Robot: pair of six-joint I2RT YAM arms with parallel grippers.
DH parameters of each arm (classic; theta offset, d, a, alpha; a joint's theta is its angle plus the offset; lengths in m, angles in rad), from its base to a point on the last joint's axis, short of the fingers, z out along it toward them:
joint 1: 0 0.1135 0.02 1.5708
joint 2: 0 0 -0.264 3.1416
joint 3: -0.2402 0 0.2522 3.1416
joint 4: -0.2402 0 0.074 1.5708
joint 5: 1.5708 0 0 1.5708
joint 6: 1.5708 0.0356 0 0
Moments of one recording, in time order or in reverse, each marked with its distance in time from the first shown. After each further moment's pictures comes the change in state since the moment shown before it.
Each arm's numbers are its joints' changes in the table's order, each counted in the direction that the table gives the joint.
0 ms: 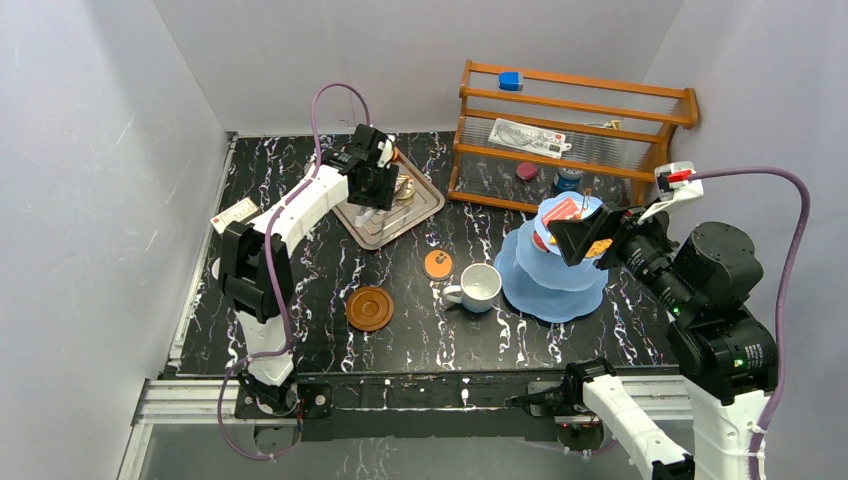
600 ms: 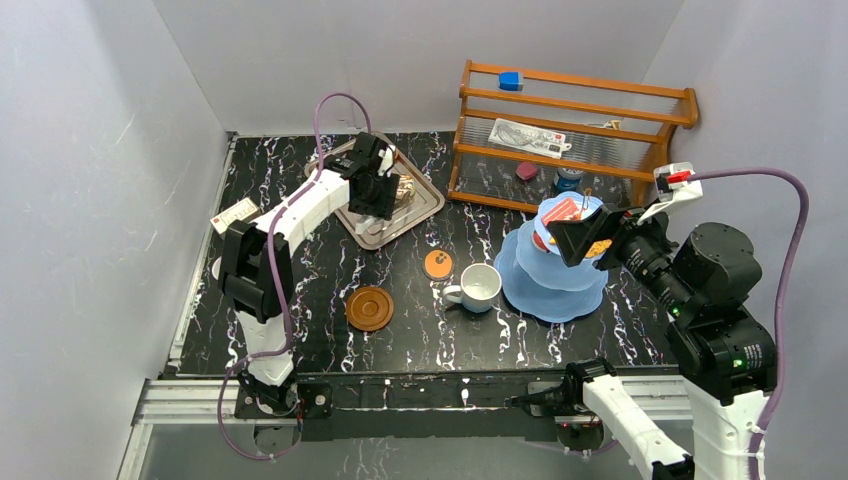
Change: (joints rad) left arm 0.000 0.000 0.052 0.009 0.035 -0.009; right arm 0.000 0.002 0.004 0.001 0.000 0.000
